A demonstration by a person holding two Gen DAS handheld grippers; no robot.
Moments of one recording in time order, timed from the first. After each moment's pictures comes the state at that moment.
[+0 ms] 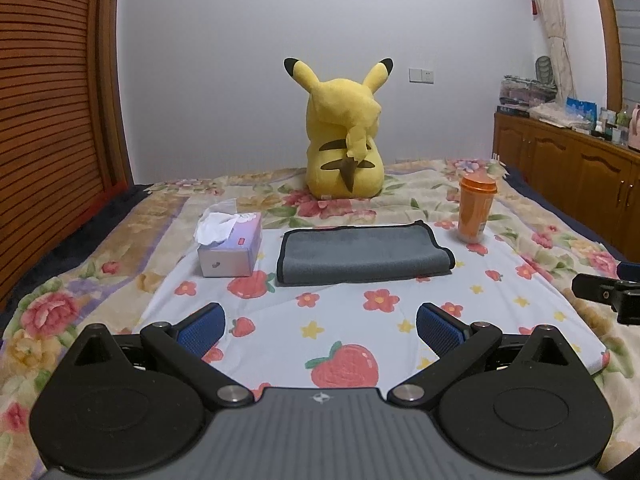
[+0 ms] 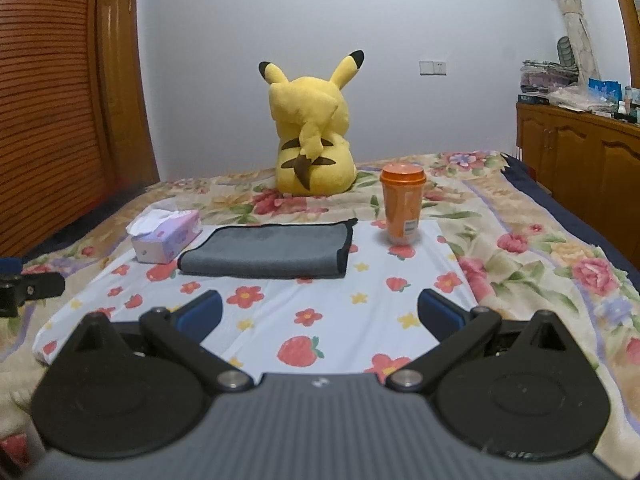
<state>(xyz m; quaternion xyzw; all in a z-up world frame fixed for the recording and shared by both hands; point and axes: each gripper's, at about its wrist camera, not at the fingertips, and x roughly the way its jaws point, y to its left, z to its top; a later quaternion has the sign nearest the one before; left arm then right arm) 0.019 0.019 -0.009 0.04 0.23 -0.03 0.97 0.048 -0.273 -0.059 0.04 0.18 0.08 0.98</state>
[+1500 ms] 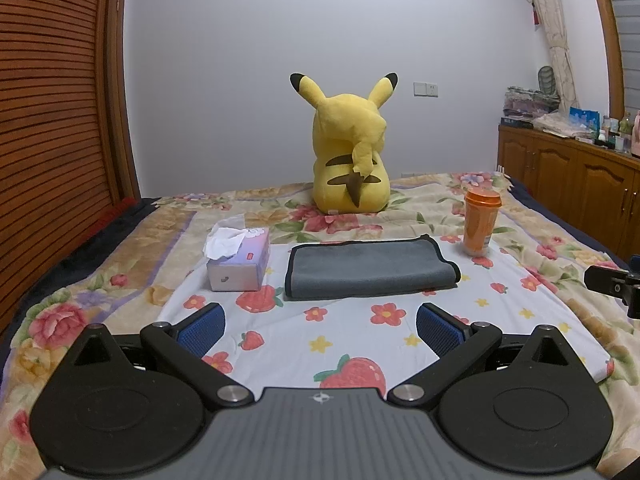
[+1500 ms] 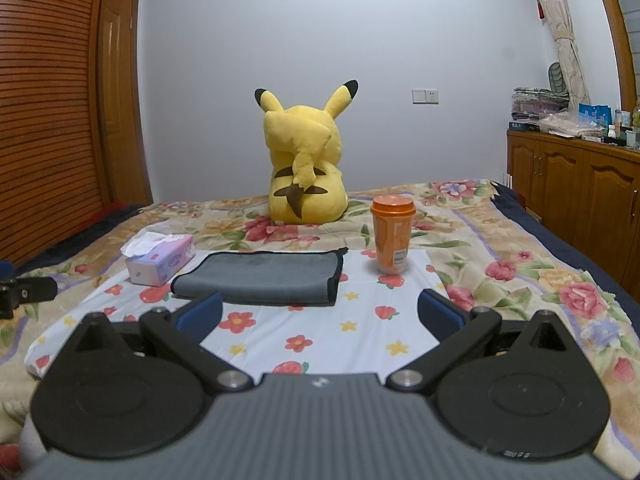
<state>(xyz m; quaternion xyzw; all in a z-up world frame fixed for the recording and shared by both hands) 0.016 0.022 -0.007 0.04 0.20 -0.02 0.98 0.039 -0.274 -0.052 0.03 0.14 0.07 0.99</state>
